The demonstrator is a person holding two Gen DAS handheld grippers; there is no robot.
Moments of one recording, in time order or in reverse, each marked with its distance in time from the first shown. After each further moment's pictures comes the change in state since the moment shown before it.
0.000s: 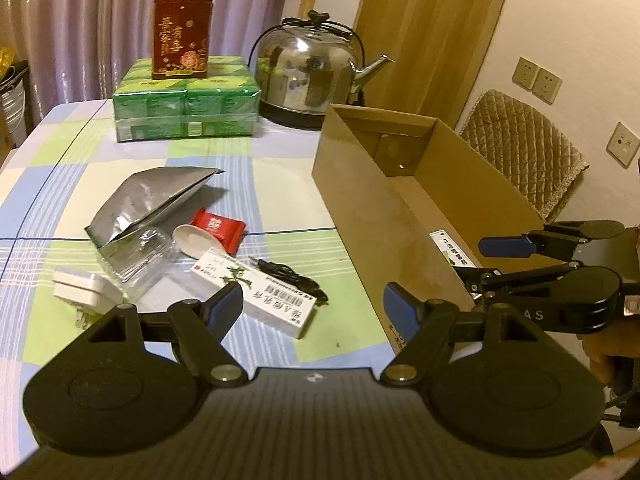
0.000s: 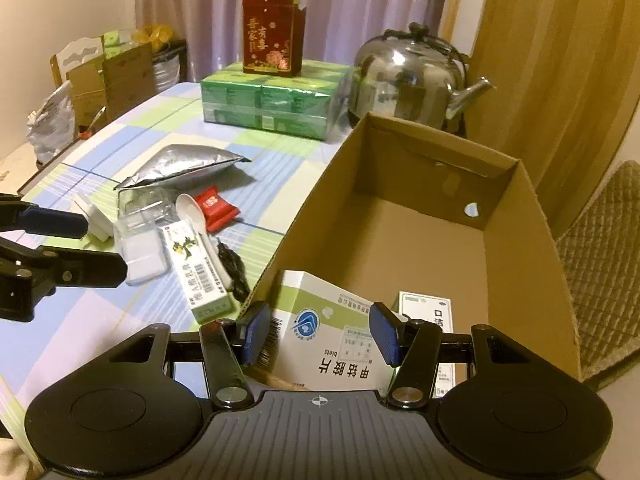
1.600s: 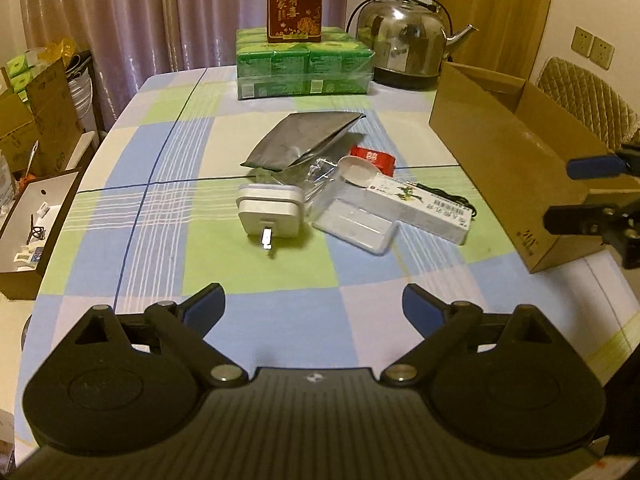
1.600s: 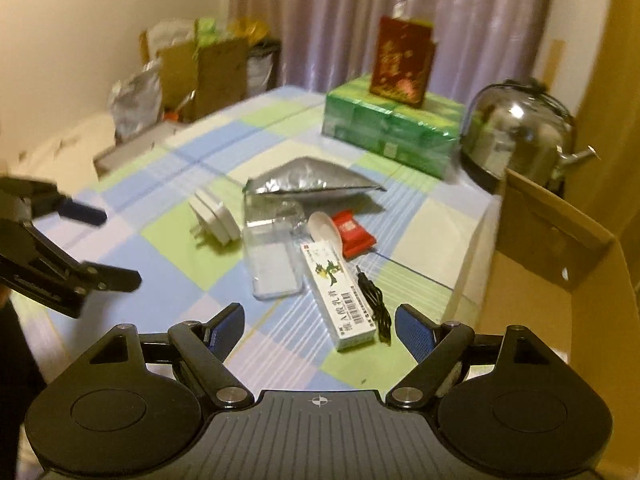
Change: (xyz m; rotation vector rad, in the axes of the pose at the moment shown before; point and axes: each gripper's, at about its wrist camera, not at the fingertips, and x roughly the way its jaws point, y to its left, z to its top) left arm -0.056 0.120 -0.058 0.045 0.070 0.188; right arm -0.002 0.112 0.013 -0.224 -0.020 0.164
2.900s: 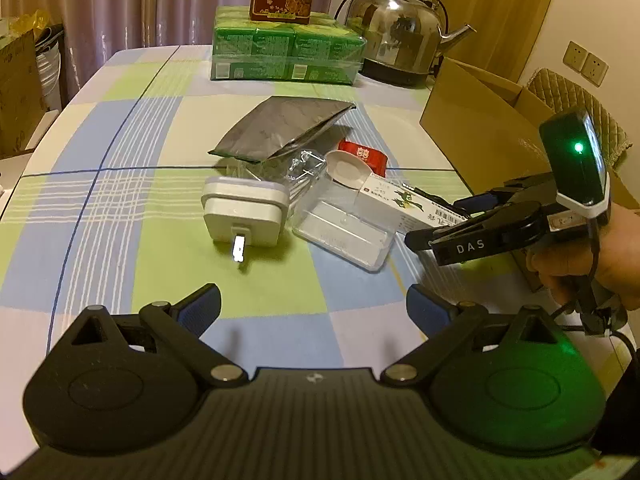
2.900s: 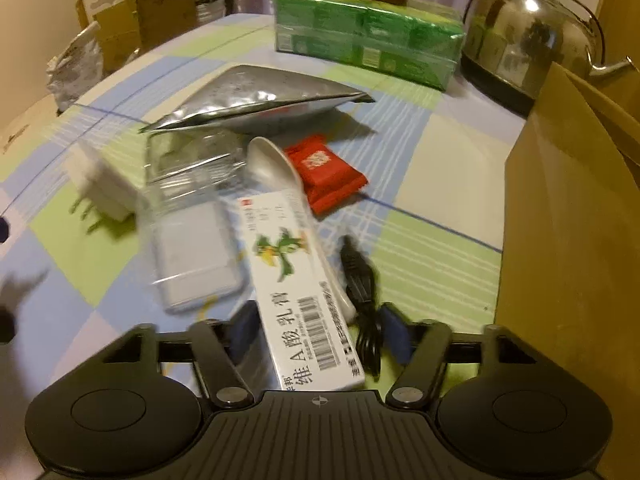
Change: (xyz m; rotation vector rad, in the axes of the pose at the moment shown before) left arm 0.054 0.017 0.008 -0.067 0.017 -0.127; right arm 0.135 -0.031 -0.010 0.152 0.151 -0.033
